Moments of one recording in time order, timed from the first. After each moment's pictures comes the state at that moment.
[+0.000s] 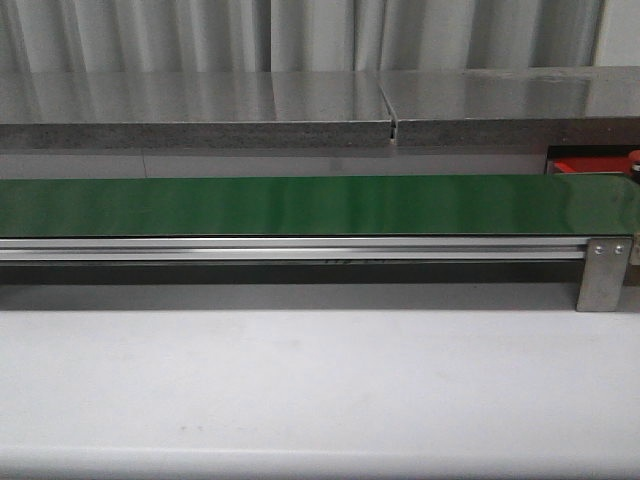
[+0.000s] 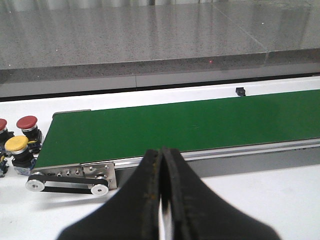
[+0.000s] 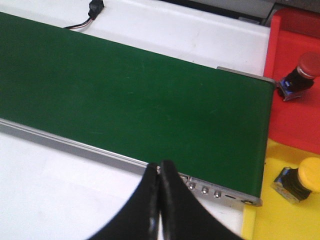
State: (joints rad) left arm -0.03 0.22 -0.54 -0.25 0.66 0.18; right arm 0.05 1.10 -0.85 0.27 0.49 -0.30
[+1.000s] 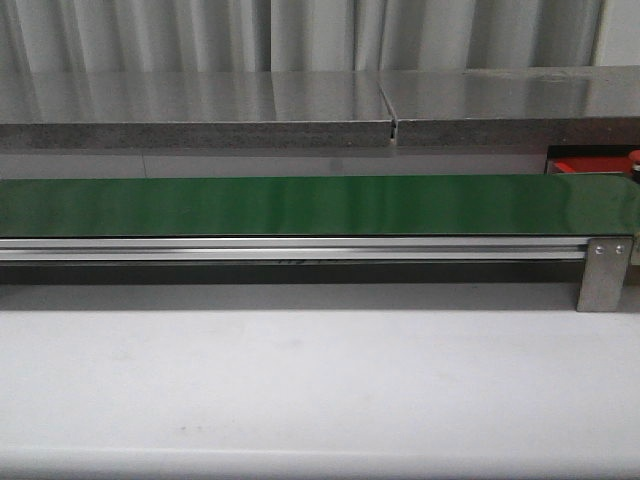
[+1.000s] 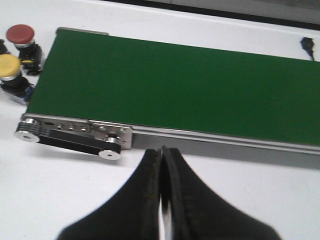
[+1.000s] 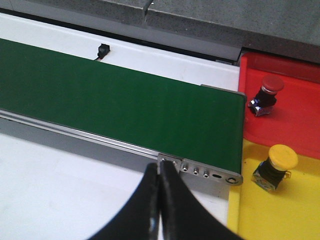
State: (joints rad) left arm 0.05 0.91 -0.71 -0.23 0.52 0.05; right arm 0.05 0.65 -0.58 0.27 0.43 -0.30
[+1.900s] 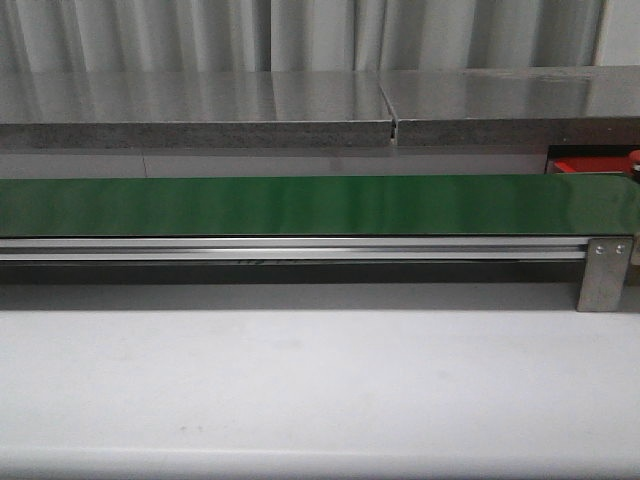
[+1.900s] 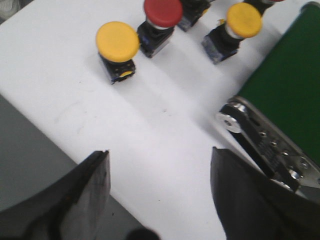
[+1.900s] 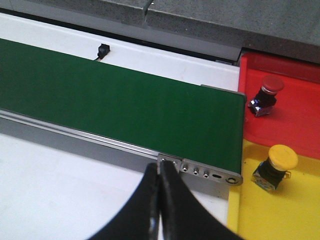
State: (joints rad) left arm 0.68 1.40 -0.98 -0.30 0.73 0.04; right arm 0.05 0.65 -0.58 0.27 0.43 -0.30
